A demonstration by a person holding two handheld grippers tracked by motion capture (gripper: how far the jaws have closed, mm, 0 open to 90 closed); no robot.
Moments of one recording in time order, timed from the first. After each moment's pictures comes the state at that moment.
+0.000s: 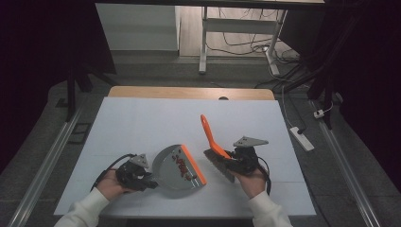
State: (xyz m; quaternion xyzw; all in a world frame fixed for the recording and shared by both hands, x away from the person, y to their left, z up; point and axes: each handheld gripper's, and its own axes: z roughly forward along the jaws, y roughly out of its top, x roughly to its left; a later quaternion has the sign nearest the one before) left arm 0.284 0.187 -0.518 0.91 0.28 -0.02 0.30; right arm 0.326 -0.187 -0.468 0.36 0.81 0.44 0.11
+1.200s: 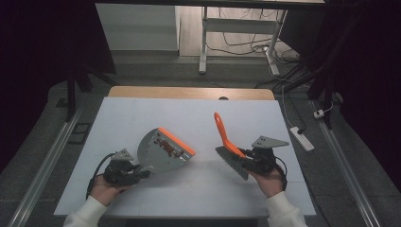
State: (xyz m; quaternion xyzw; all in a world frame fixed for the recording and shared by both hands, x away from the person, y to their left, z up) left arm 0.266 0.213 -0.507 0.82 0.43 0.05 0.37; right arm 0.325 -0.233 -0.458 0.33 0.81 0.47 0.12
